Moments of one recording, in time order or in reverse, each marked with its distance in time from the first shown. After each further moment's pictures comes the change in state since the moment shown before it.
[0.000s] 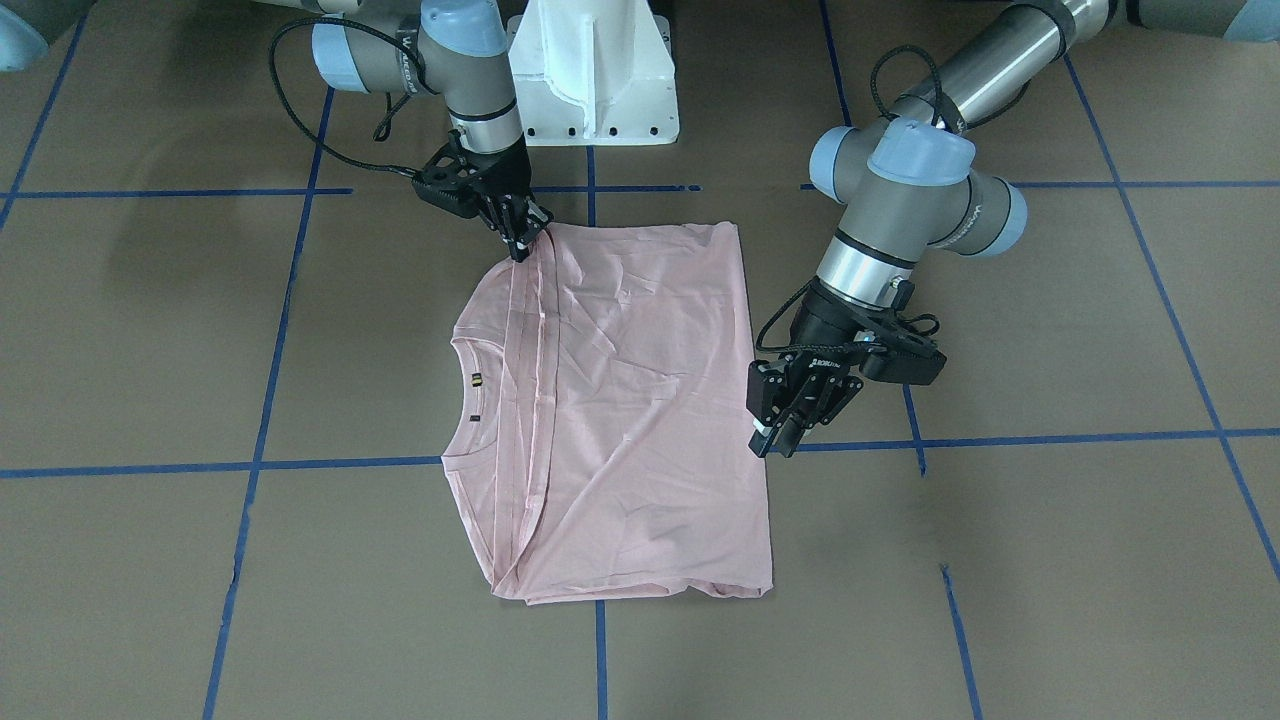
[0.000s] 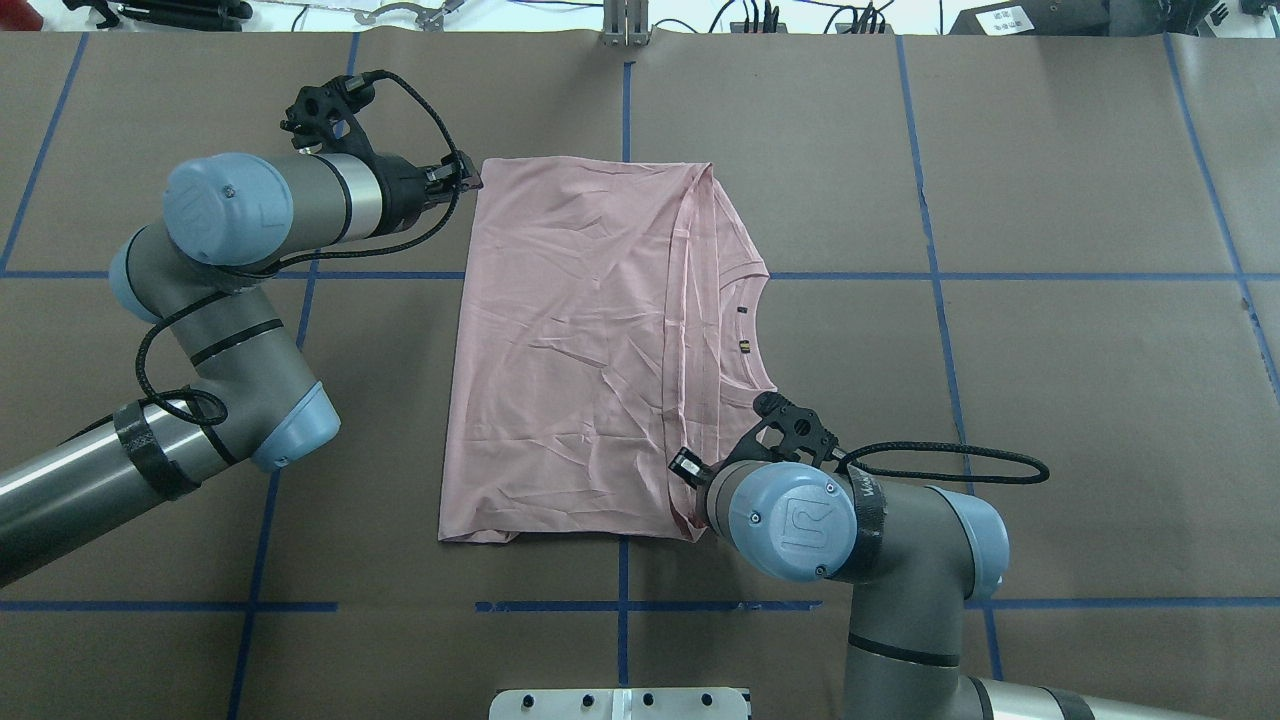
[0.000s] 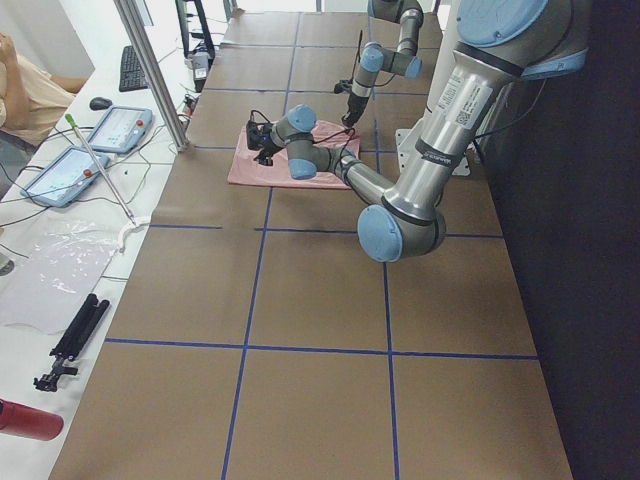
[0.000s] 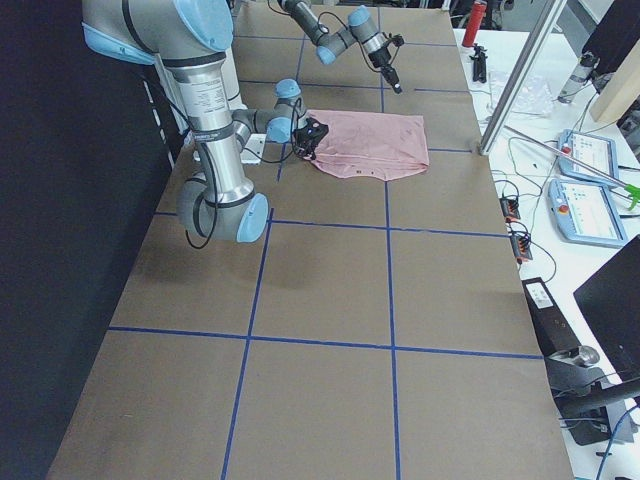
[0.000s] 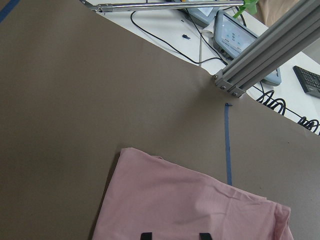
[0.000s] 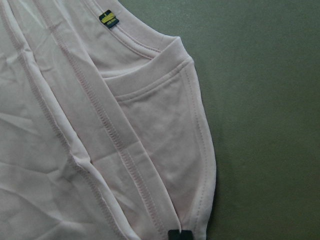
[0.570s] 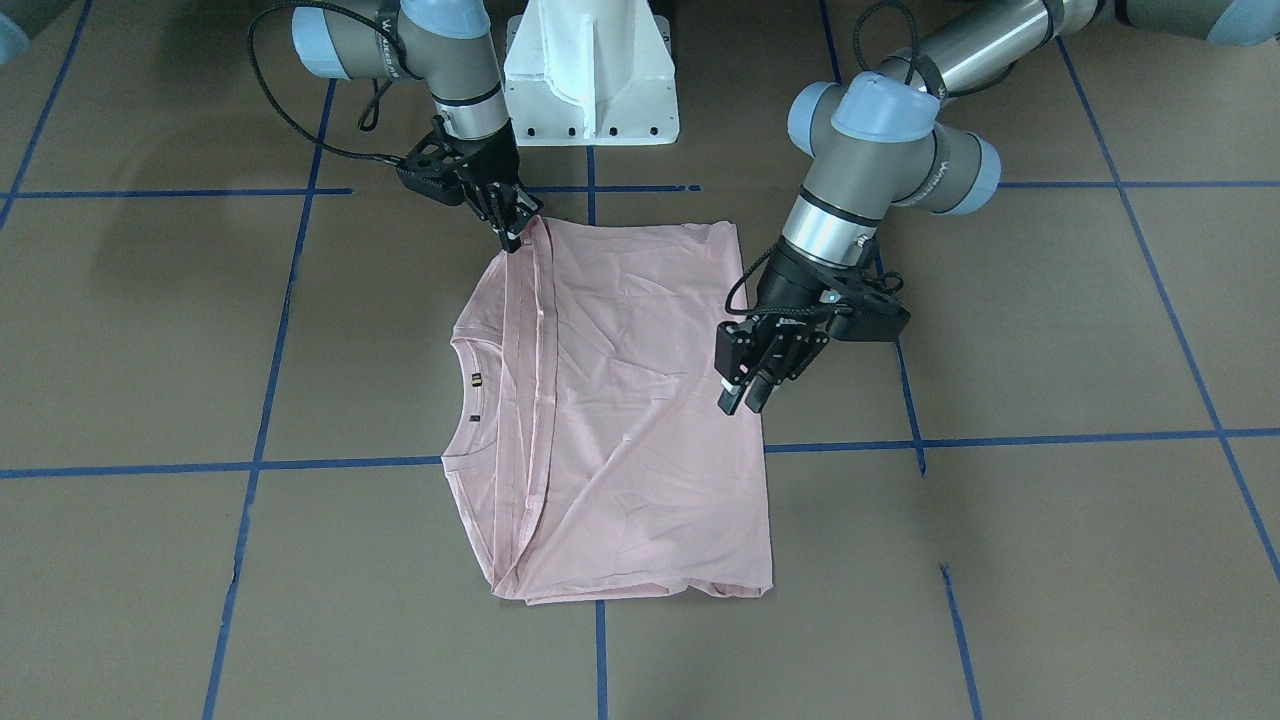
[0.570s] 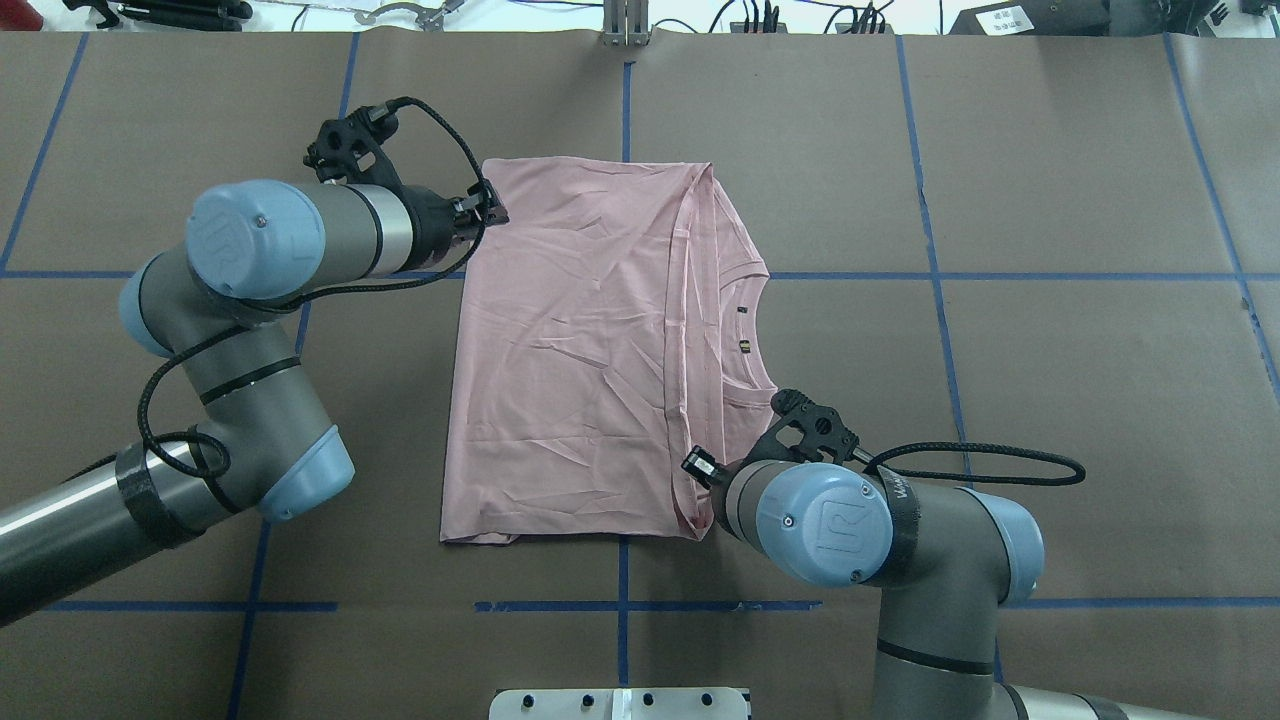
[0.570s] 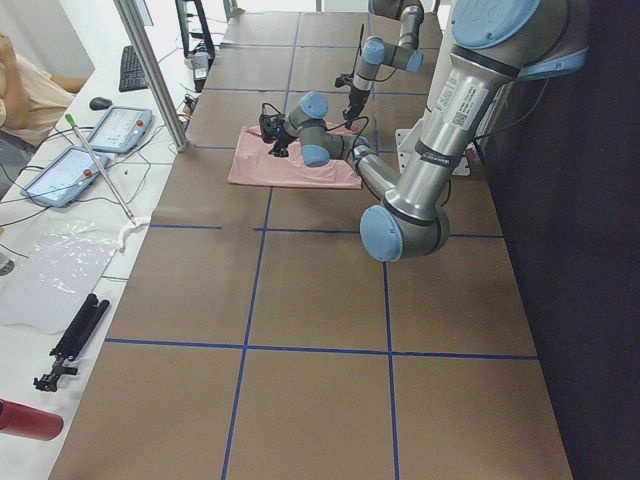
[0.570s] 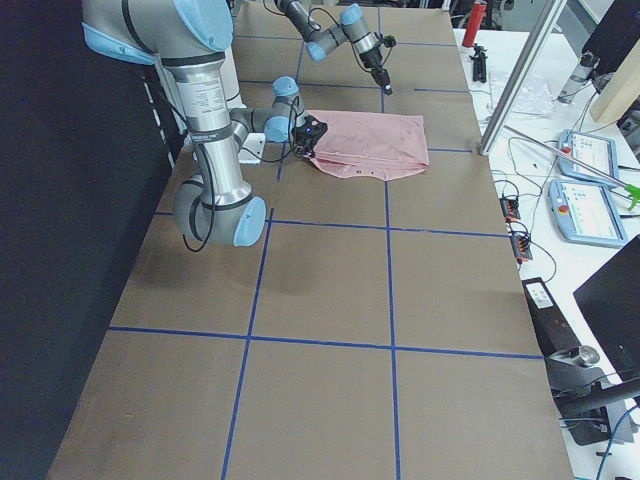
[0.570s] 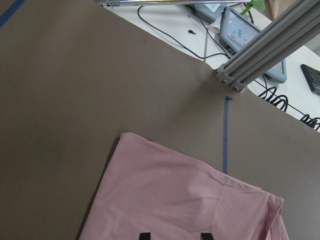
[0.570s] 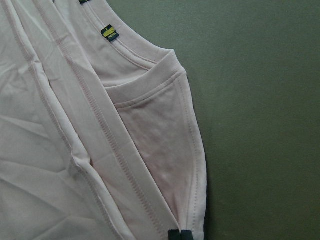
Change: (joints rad) left arm 0.085 0.018 -0.138 0.159 0.012 -0.146; right arm 0.002 -0.042 0.064 -0.001 0.002 0.000
